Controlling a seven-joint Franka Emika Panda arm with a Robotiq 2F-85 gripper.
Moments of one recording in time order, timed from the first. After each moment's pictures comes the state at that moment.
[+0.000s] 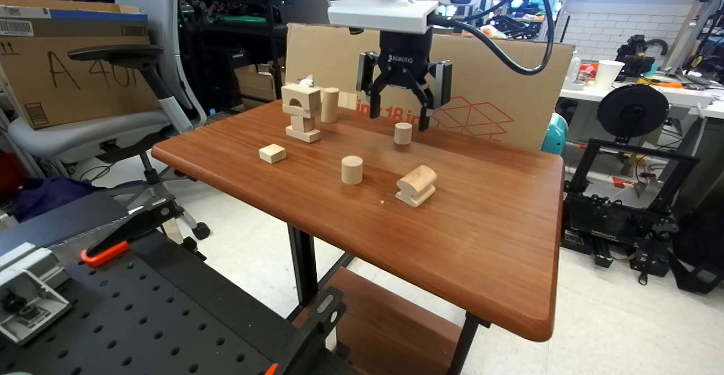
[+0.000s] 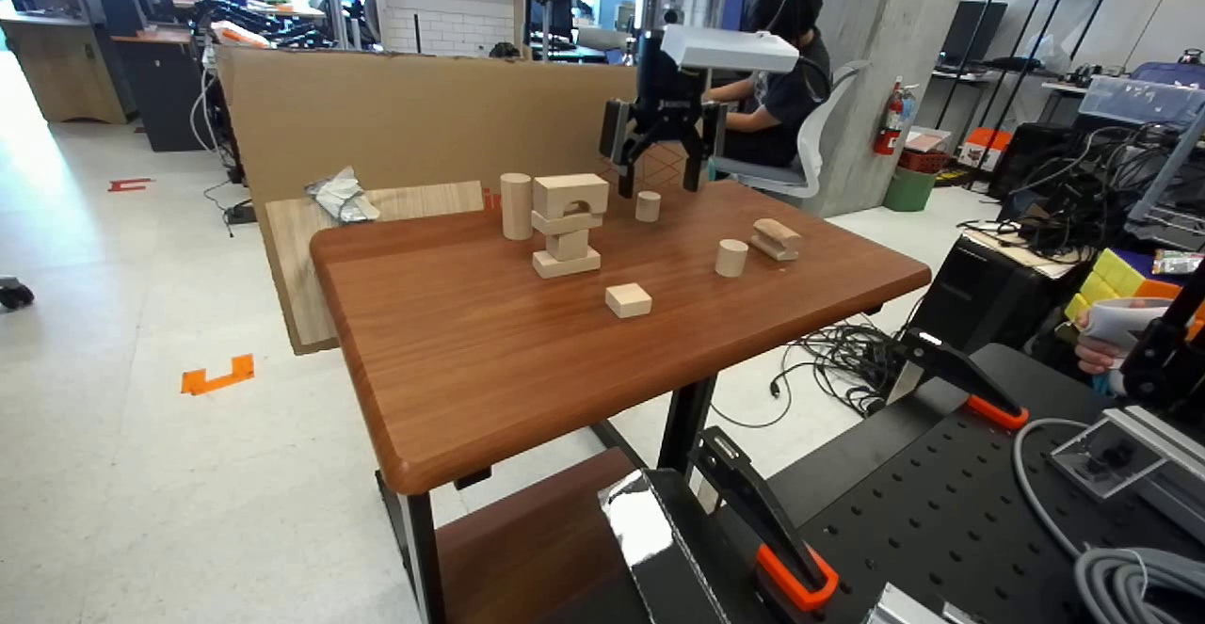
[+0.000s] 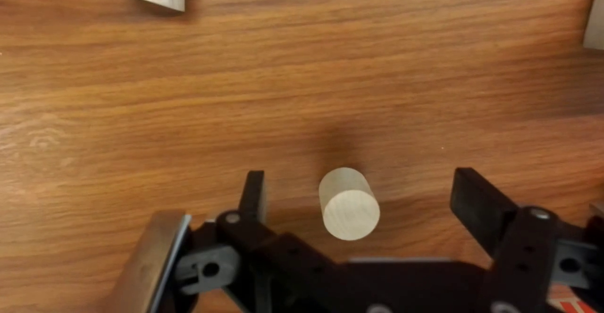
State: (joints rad) arm 0.02 0.65 -0.06 -1.75 0.01 2.37 0.01
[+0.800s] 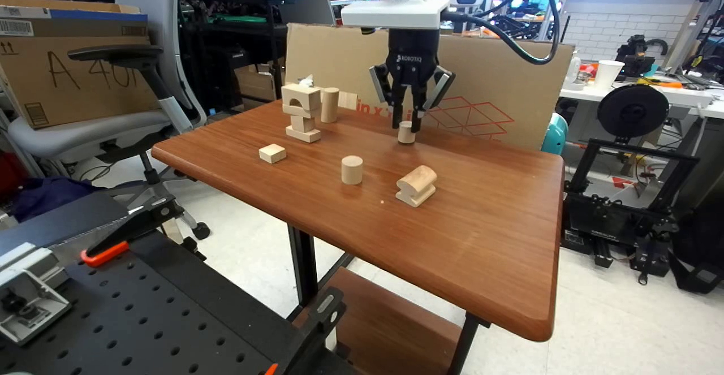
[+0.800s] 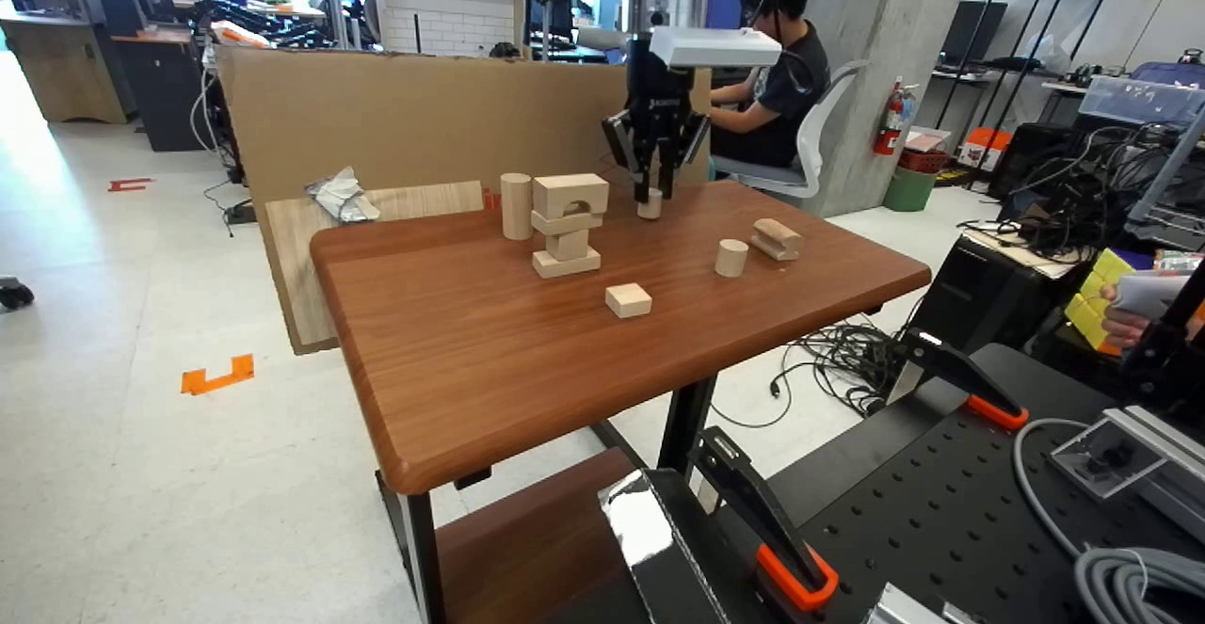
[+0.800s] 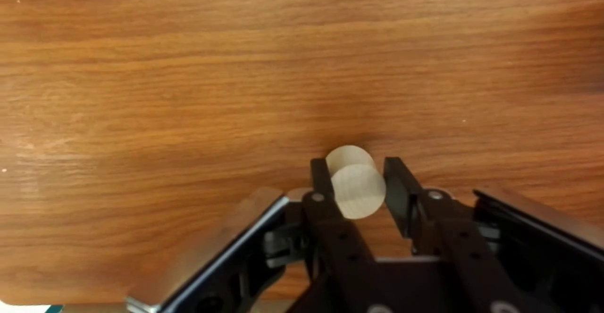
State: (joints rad) arm 0.02 0.72 -0.06 -1.62 -0.04 2.29 0.01
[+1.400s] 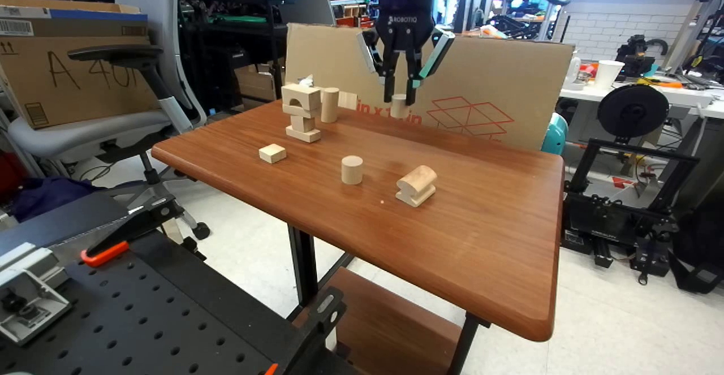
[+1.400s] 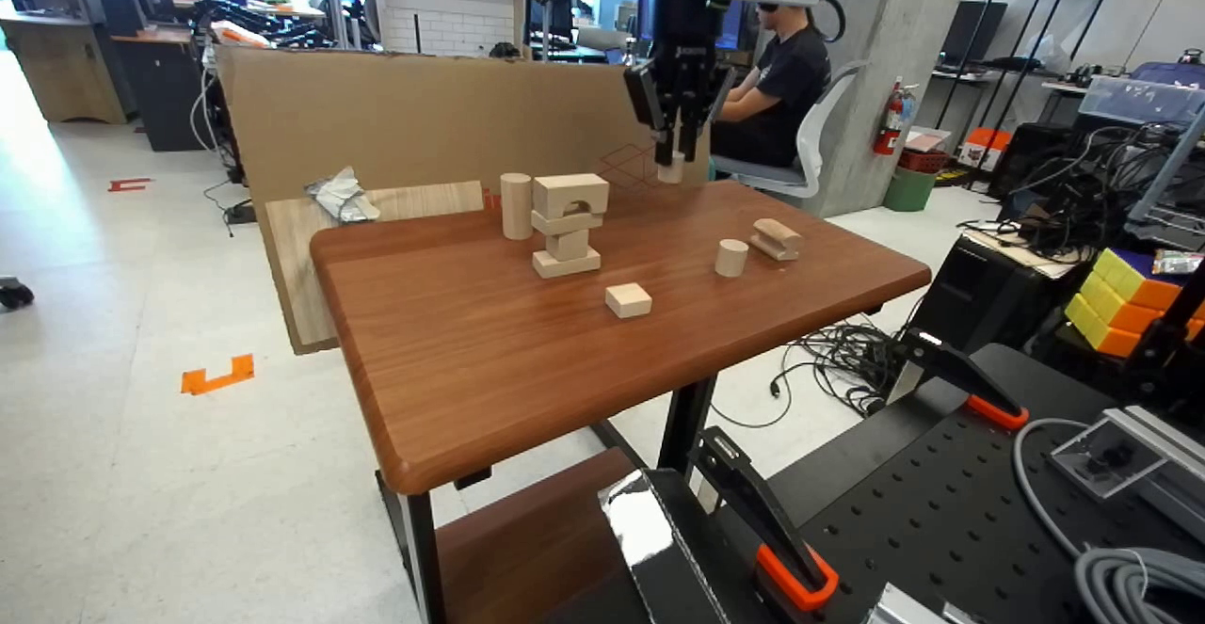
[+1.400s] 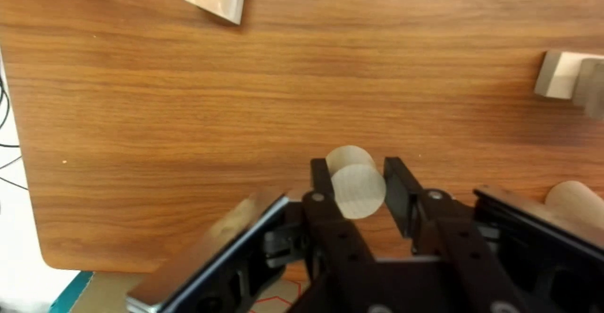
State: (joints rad) arm 0.02 0.53 -0.05 -1.79 -0.05 2.27 -0.08
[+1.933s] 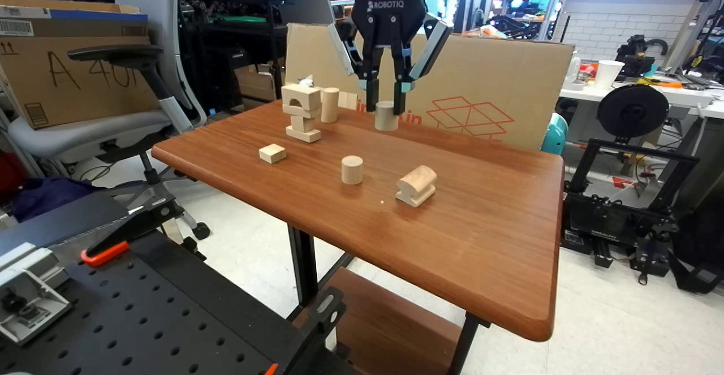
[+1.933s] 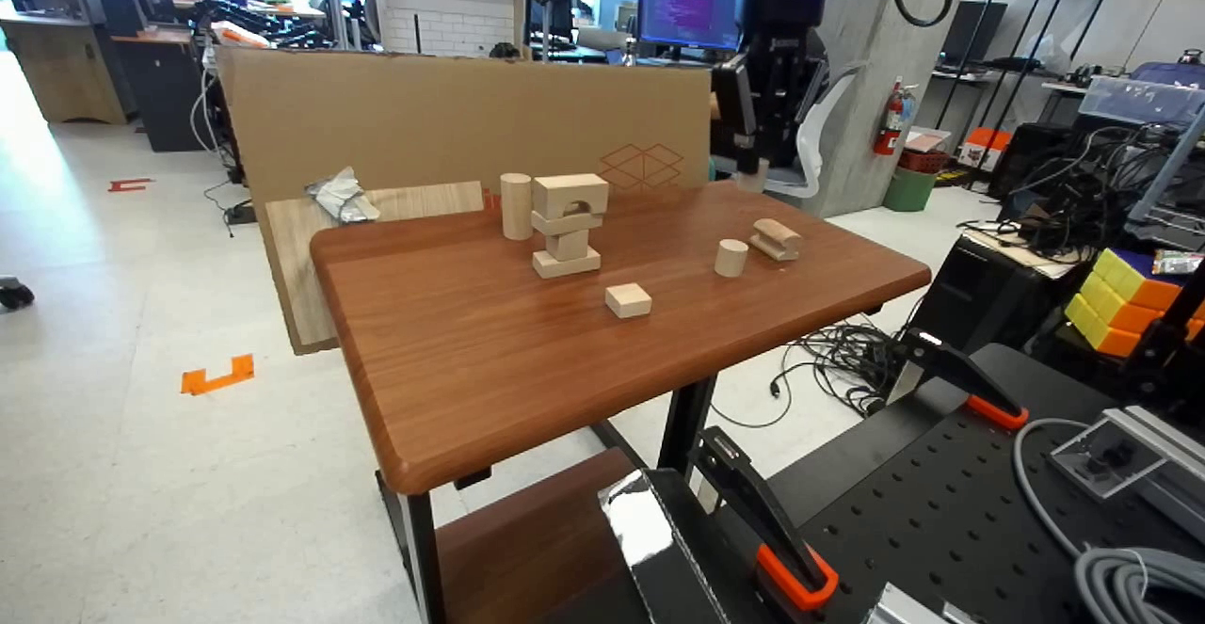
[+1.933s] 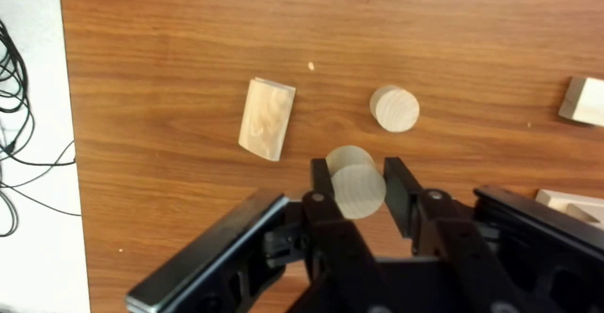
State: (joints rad) arm -0.02 0.27 -0.06 -2.16 -0.12 2.36 -0.12
